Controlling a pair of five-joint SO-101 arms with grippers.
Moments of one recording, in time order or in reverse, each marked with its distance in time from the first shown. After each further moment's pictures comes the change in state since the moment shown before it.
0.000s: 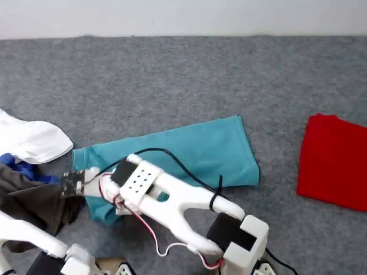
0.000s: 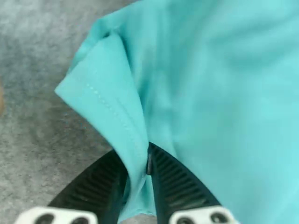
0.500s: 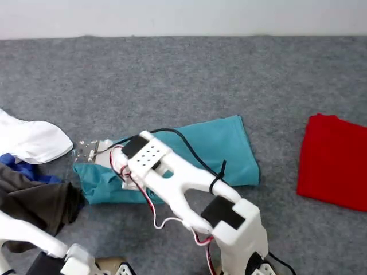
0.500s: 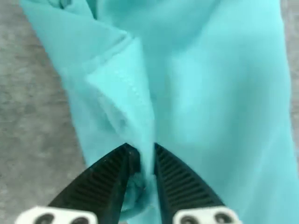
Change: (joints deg) left arm 0.0 0.0 0.0 0.0 0.0; right arm 9.3 9.8 -10.0 0.3 -0.3
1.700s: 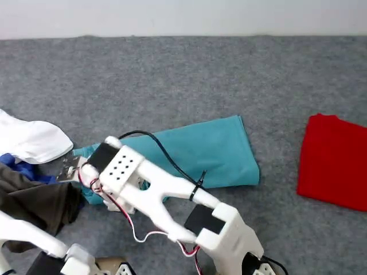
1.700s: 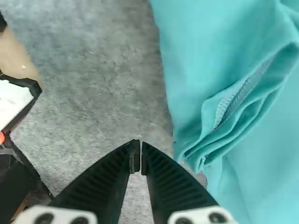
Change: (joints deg) left arm 0.0 0.0 0.0 1.1 0.0; right arm -10.2 4.9 -20.1 32.5 -11.8
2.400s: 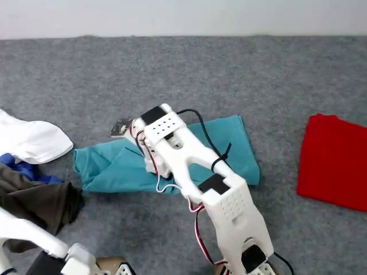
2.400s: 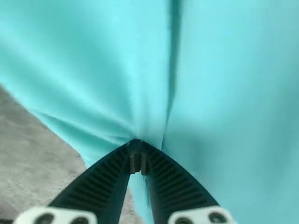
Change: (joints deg) left arm 2.4 0.0 0.0 0.0 0.0; right arm 20.7 12.0 -0.1 -8.4 8.1
